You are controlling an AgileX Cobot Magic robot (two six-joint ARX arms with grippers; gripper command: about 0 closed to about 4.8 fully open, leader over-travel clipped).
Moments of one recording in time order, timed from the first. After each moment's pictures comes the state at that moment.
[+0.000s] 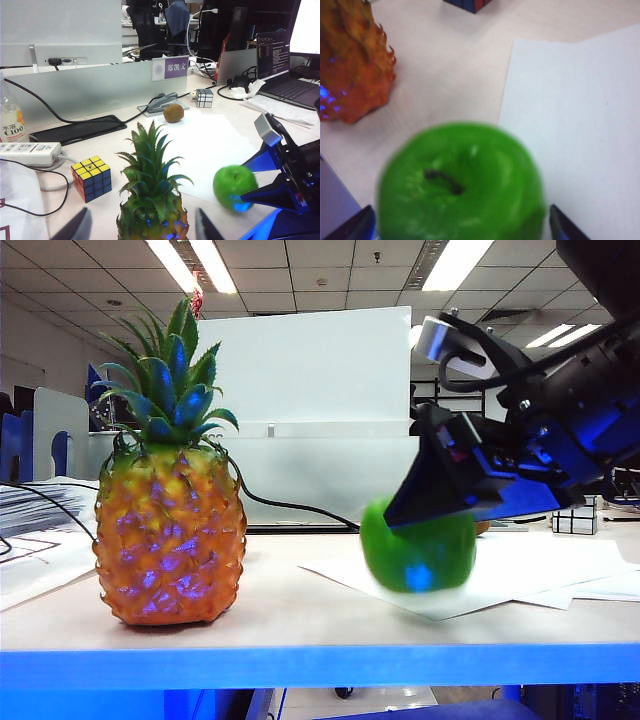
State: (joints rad) left arm -0.05 0.00 0.50 -0.49 0.58 0.01; right arm 0.59 1.22 0.40 0.31 -0.15 -0.02
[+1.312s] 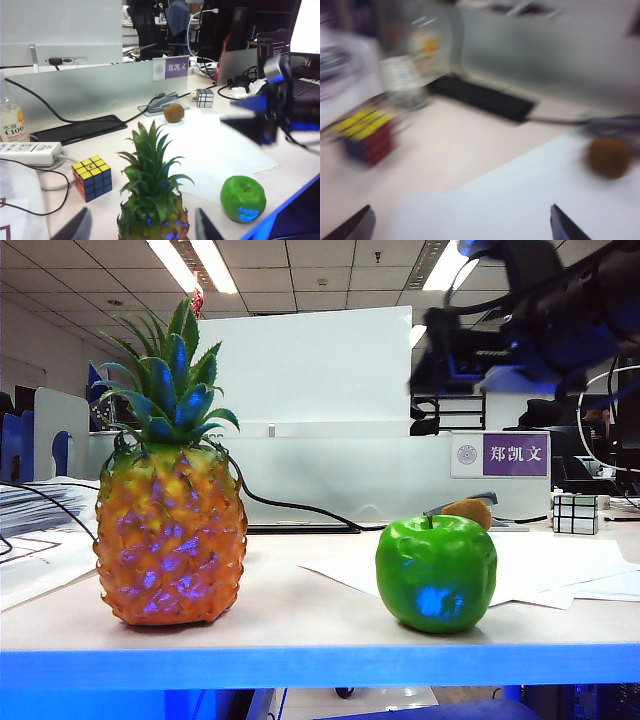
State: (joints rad) left arm -0.05 0.00 0.50 -0.49 0.58 0.01; right arm 0.46 1.25 0.49 0.67 0.04 -0.07
